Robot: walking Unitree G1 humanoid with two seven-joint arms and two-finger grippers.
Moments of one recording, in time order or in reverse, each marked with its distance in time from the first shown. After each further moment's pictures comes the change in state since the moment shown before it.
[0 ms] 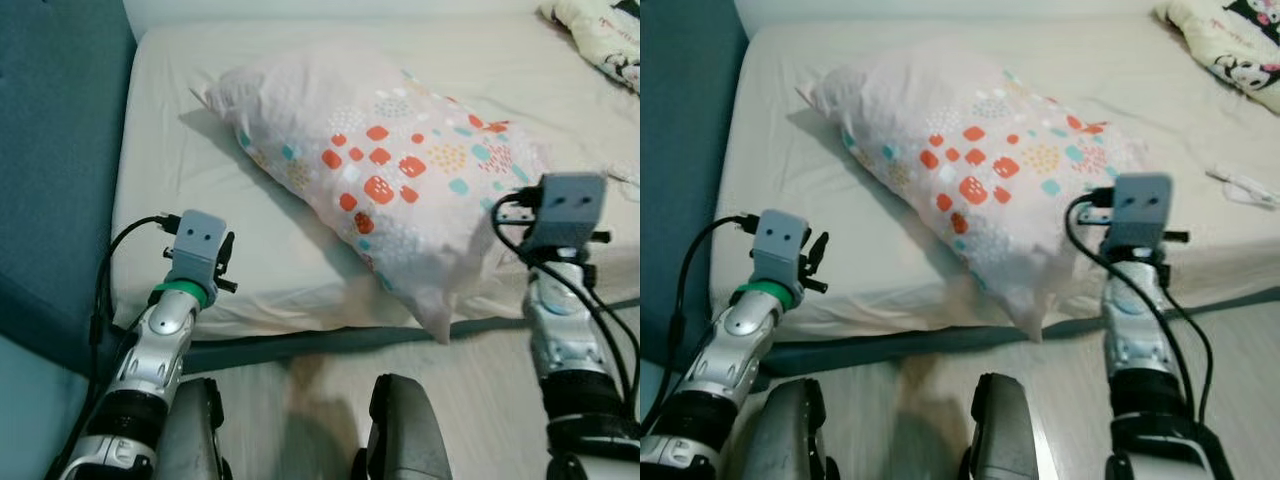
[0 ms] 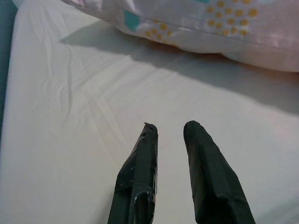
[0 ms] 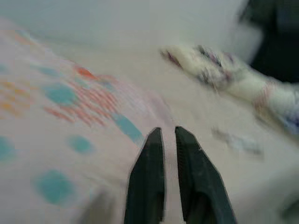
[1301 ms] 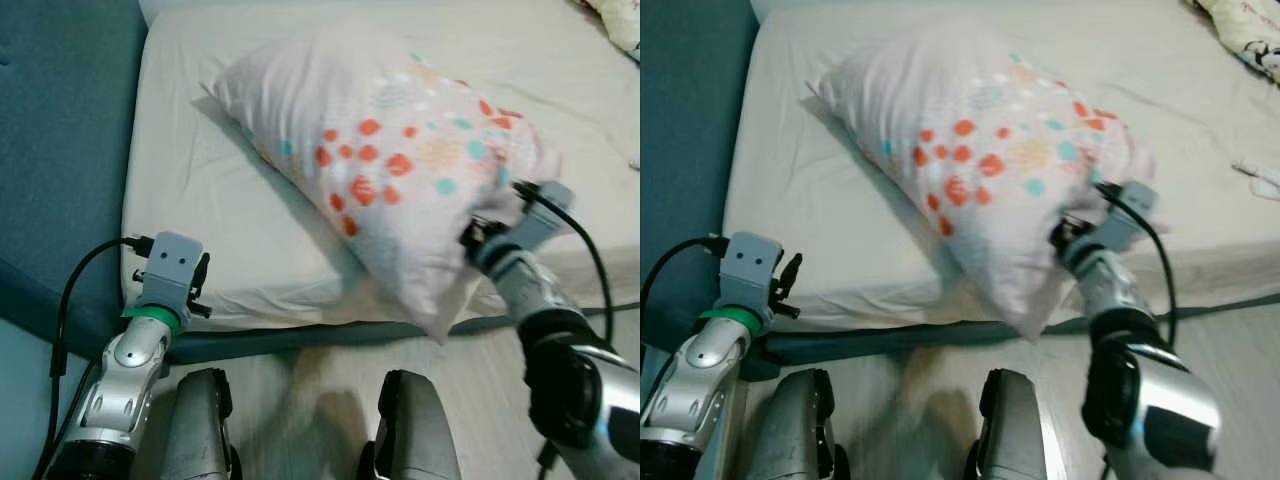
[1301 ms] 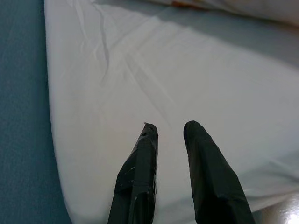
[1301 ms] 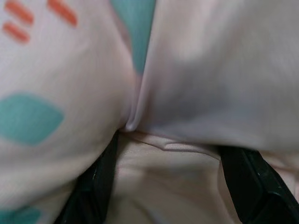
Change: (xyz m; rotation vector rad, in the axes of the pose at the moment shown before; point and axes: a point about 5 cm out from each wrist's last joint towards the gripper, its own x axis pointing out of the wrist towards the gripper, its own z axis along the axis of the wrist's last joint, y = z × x) left arm -0.040 0.025 -0.008 0.064 0.066 0.056; right arm 0.013 0.100 -0.010 0.606 0.489 0.478
